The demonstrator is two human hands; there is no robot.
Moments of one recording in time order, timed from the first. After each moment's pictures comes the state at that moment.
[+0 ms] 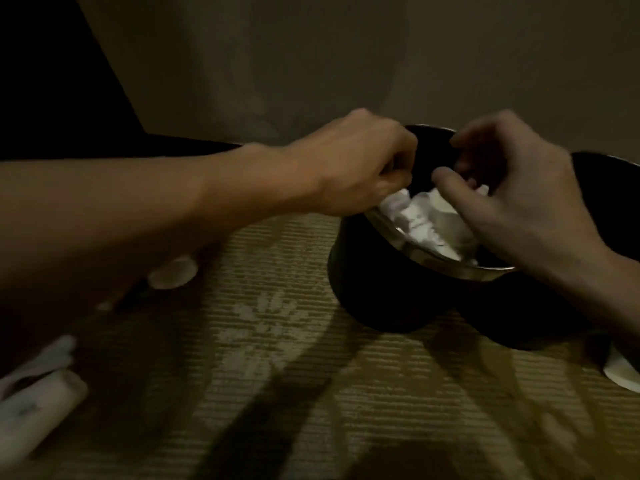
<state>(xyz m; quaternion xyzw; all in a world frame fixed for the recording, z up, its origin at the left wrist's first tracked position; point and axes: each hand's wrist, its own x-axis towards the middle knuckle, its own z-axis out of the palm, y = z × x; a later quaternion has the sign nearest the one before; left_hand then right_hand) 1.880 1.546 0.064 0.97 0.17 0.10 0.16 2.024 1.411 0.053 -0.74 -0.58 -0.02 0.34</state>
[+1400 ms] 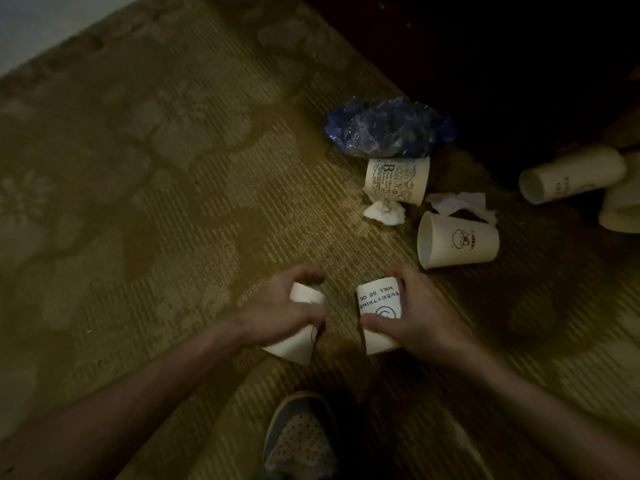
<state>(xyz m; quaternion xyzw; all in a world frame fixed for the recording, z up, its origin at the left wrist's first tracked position) 1.341 1.323 -0.159 0.36 0.75 0.18 0.53 1.548 1.413 -0.170 -0.50 -0.73 0.46 -0.02</state>
